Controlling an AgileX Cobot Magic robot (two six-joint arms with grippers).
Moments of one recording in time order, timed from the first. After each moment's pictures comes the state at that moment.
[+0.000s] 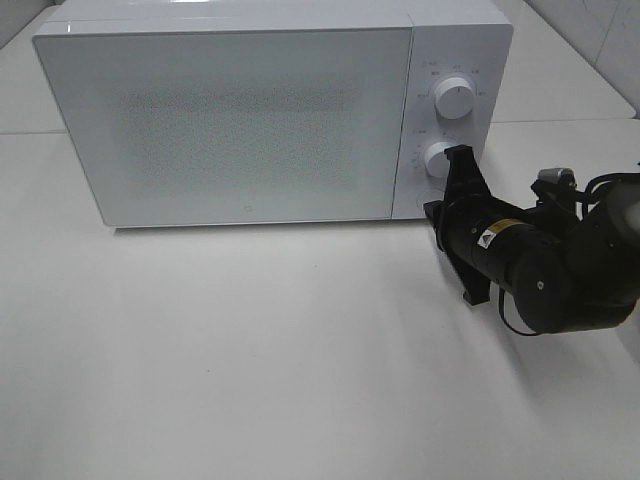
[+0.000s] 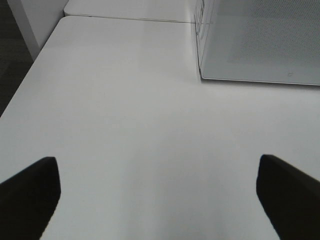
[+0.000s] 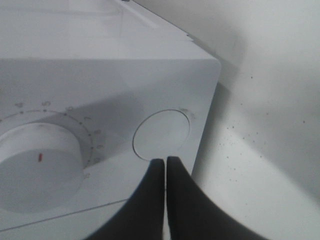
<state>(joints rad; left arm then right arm) 0.05 0.01 -0.51 -0.05 1.07 0.00 0.44 2.07 -0.65 0.25 -0.99 1.36</state>
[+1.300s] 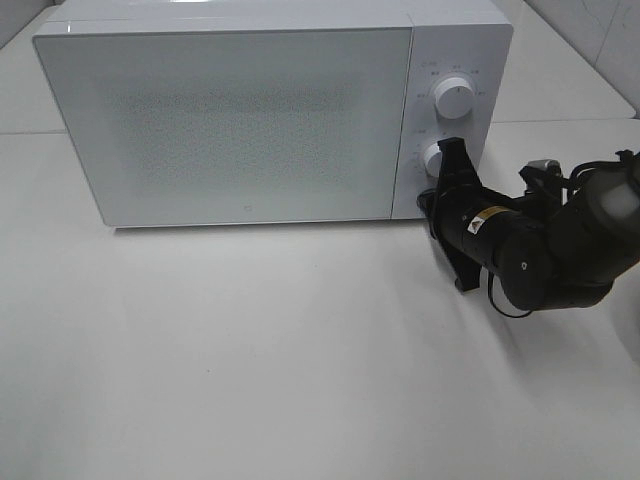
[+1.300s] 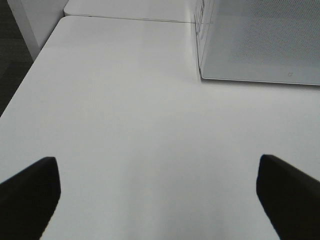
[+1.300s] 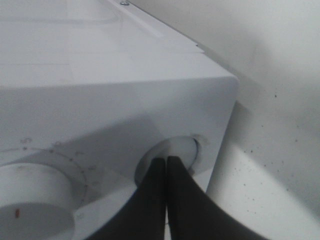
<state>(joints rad) 0.05 0.01 -0.51 -0.05 1.07 0.00 0.40 2.12 -0.75 0.21 -0.94 1.36</state>
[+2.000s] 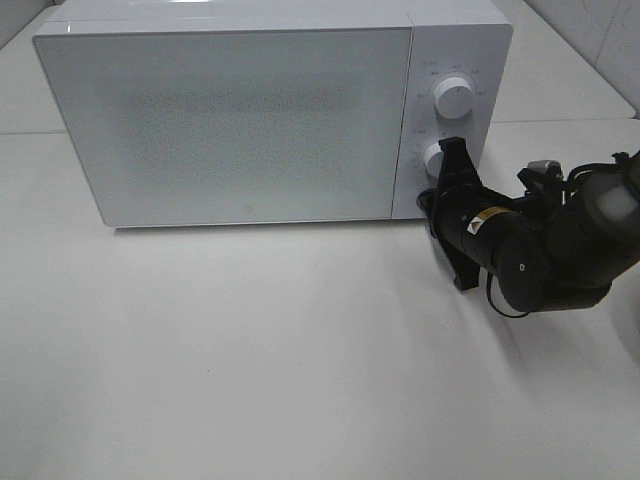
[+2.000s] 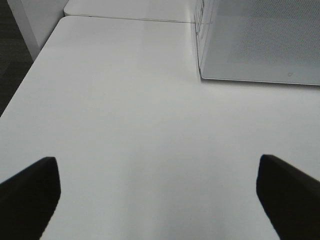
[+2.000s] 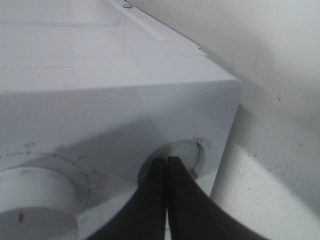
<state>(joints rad) 0.05 0.01 -0.51 -0.05 1.07 0.00 0.40 2.13 -0.76 0.23 -0.96 1.36</state>
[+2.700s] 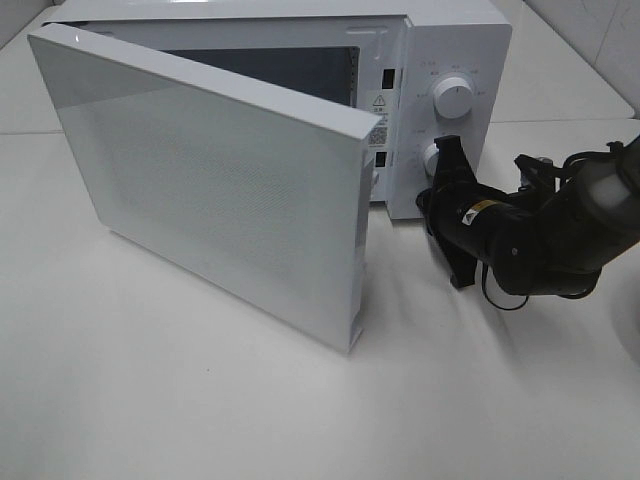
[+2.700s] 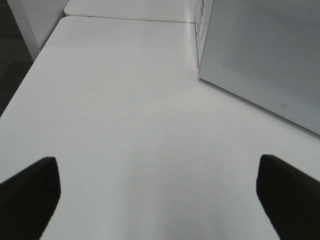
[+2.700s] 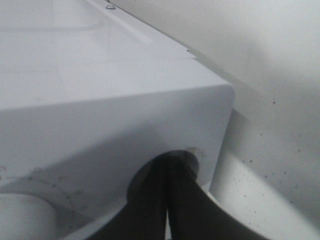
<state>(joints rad) 0.05 0.01 -0.51 -0.05 1.07 0.00 0.39 2.14 -0.81 0.24 -0.88 1.36</state>
